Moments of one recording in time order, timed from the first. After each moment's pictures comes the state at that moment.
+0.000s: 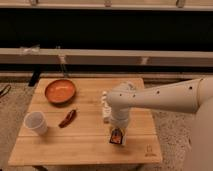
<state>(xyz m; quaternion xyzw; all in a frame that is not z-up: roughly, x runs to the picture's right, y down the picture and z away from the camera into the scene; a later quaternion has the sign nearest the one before) 0.067 0.220 0.734 -0.26 0.31 0.71 0.57</state>
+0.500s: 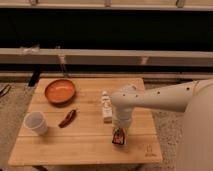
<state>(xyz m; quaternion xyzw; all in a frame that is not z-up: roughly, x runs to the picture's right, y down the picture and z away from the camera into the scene) 0.079 0.234 0.760 -0.28 0.32 0.70 0.57</state>
